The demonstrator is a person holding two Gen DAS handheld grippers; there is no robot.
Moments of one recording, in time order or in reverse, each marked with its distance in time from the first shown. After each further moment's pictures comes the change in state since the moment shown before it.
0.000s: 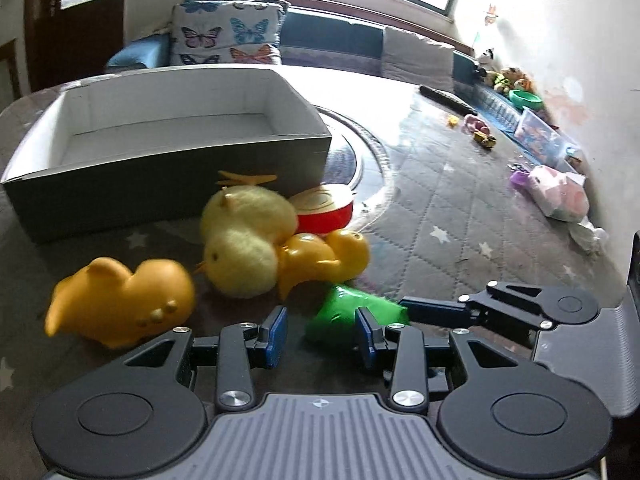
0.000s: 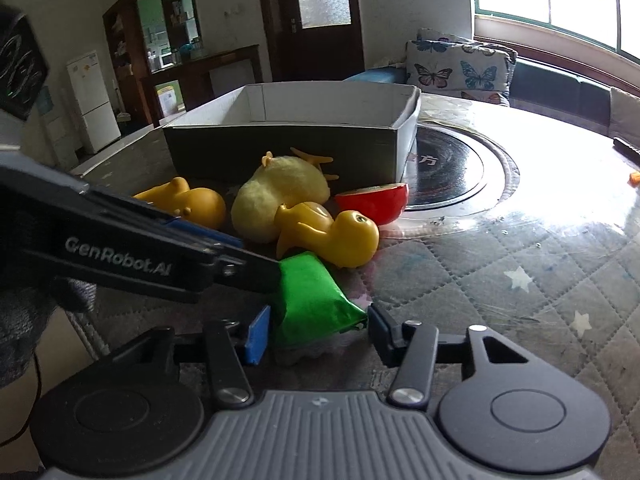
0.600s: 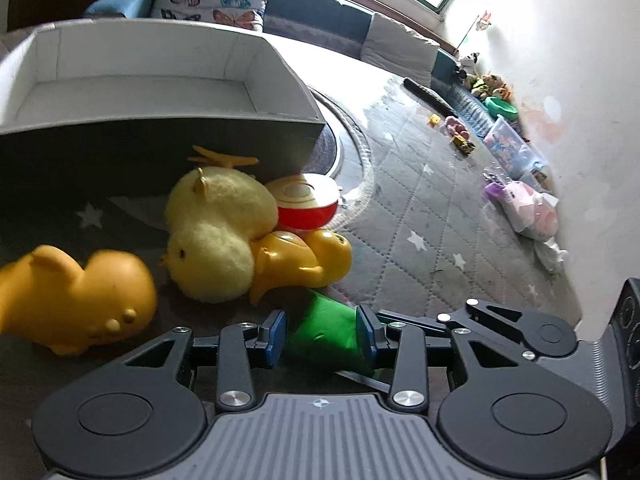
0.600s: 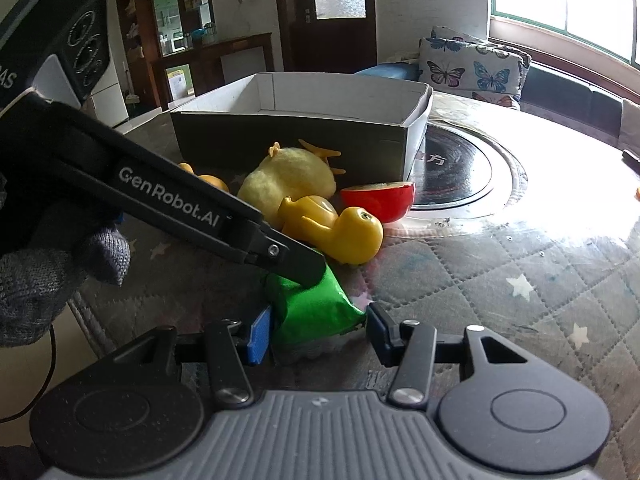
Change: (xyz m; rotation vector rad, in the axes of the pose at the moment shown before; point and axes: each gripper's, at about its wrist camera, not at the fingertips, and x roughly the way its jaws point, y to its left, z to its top) left arm 0.025 0.020 0.014 -0.119 0.080 -0.176; right arm 0.005 0.001 0.002 -0.060 0.023 0.006
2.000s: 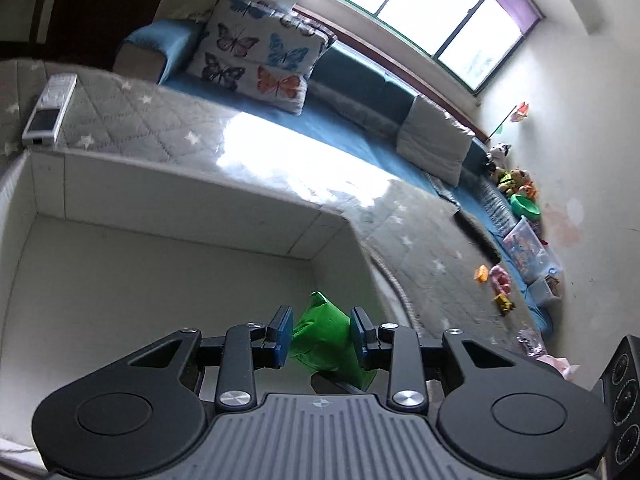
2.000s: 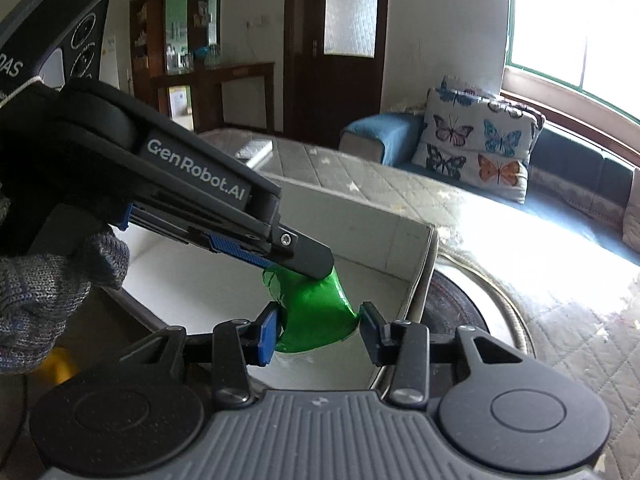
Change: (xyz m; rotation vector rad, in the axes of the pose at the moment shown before) left arm 0.026 0.087 0.162 -0.176 -0.177 0.010; right arm 0.110 -0.034 0.150 -0.105 -0.082 -0.046
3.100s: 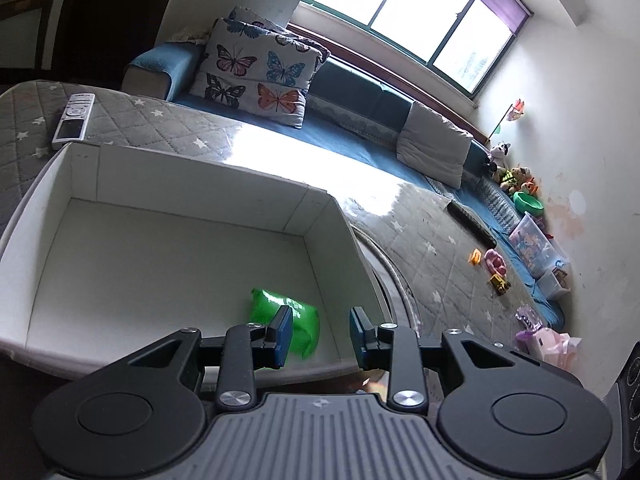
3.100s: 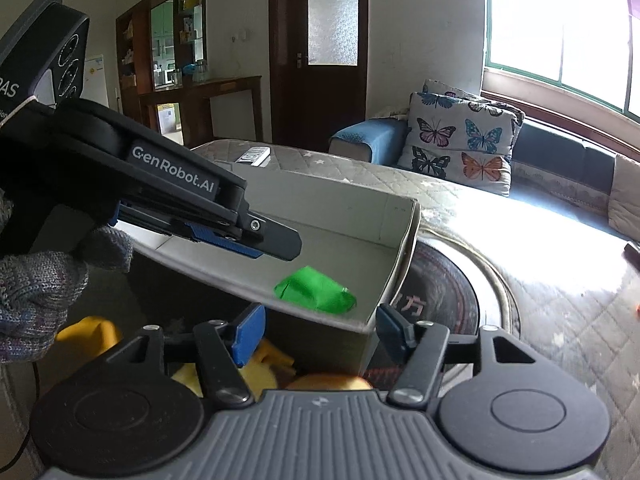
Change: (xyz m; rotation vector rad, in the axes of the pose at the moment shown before) left arm -0.057 -0.031 -0.053 0.069 -0.066 0.046; right arm -0.065 0.009 -0.036 0.063 -0.063 -0.018
